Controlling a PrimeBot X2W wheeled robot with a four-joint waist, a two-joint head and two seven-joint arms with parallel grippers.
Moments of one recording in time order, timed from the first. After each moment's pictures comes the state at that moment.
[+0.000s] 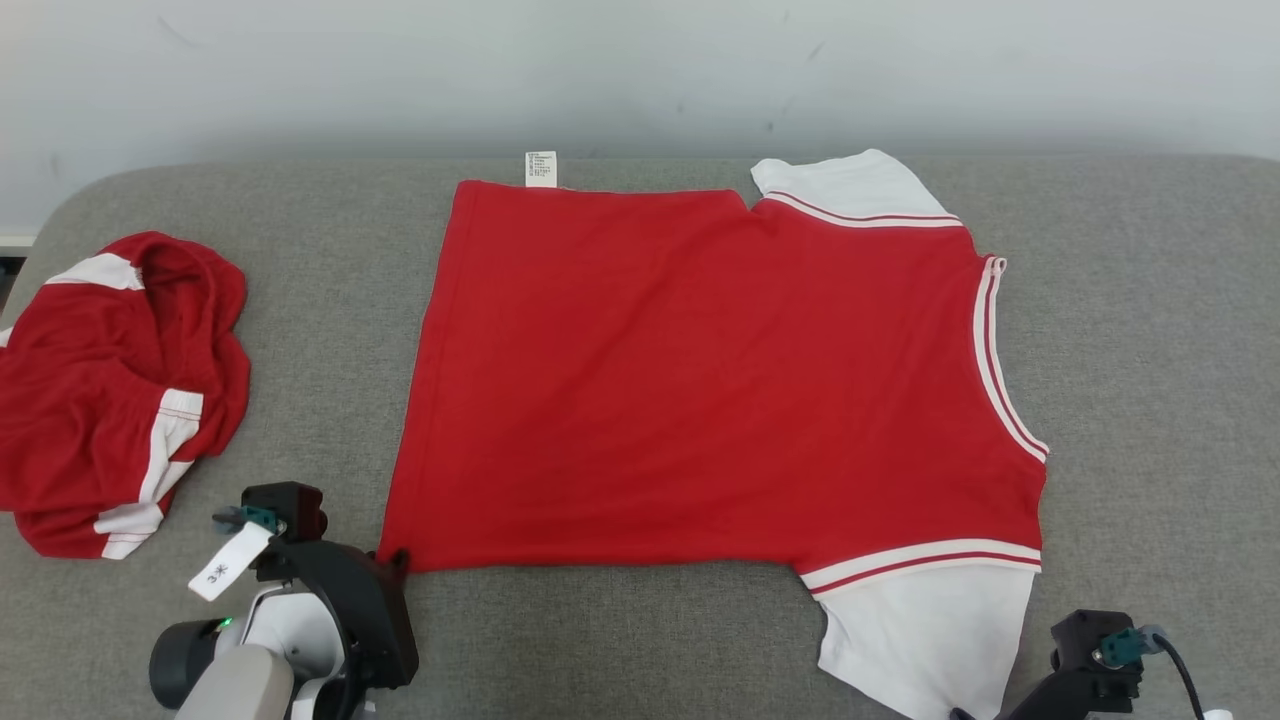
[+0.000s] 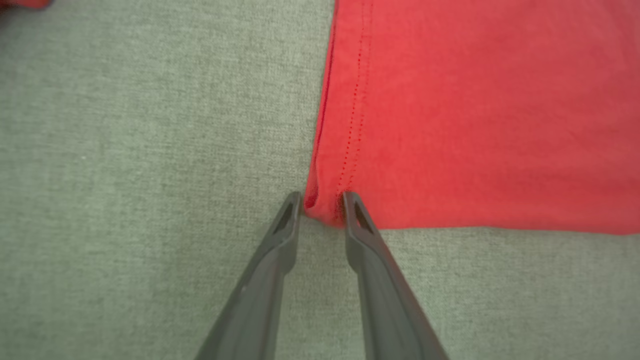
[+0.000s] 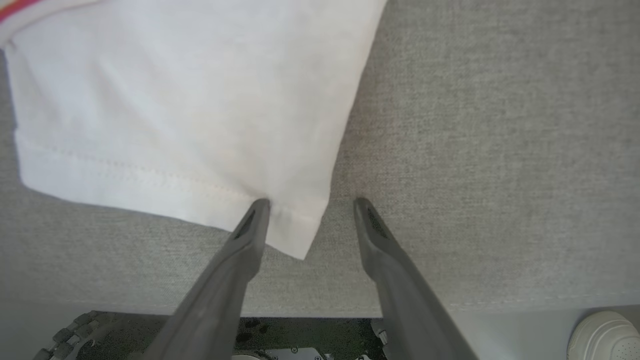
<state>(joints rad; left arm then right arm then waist) -0.37 0.18 -0.35 0.51 -0.45 0.07 0.43 0.16 -0.09 0.02 -0.01 0.30 -0.12 0.74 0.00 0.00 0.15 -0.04</state>
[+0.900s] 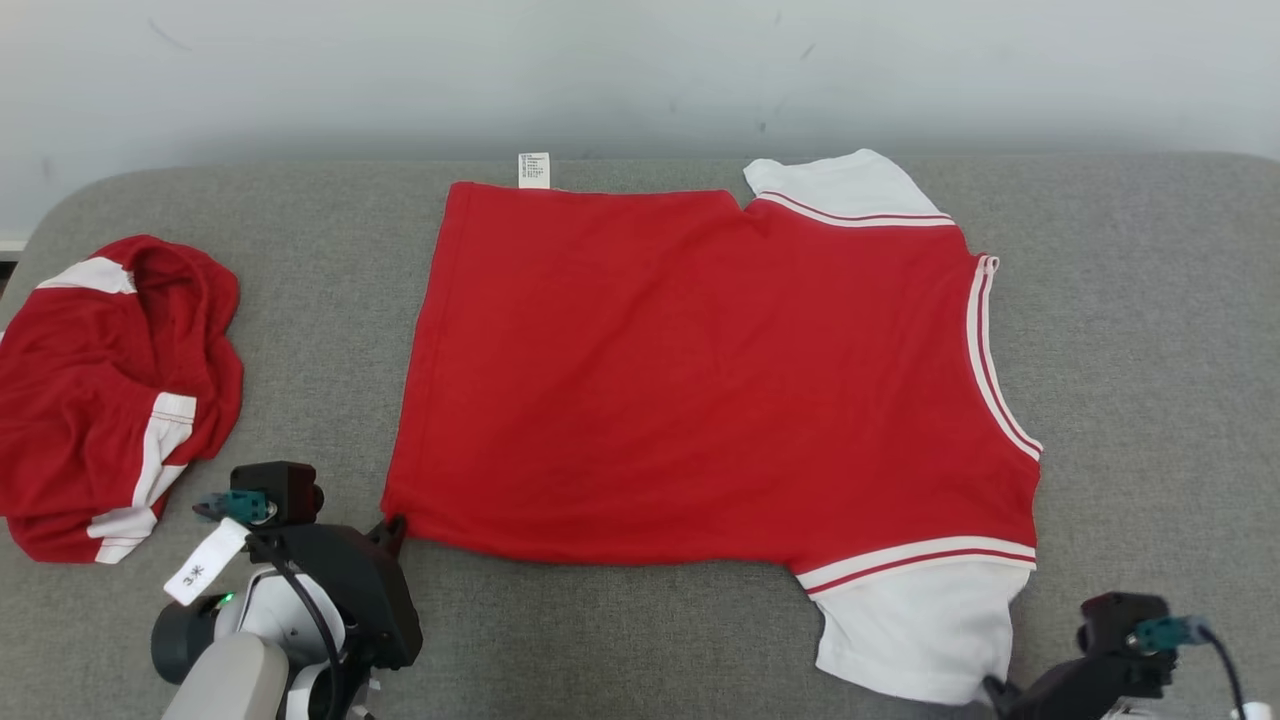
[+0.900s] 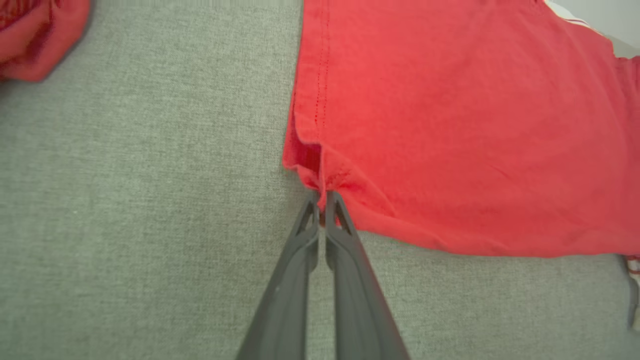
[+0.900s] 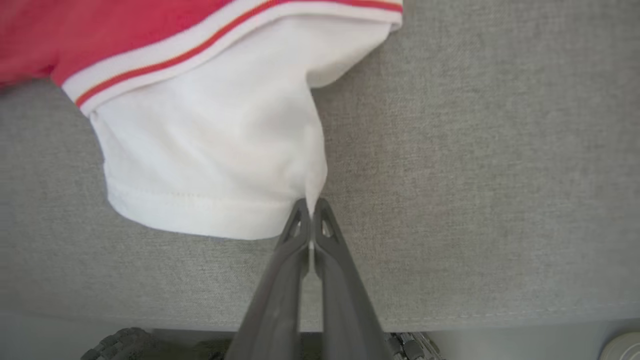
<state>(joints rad) -0.35 0.18 -0.33 0.40 -0.47 0.06 0.39 0.18 -0.08 -0.02 -0.10 0.35 -0.12 0.72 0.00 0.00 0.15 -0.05</state>
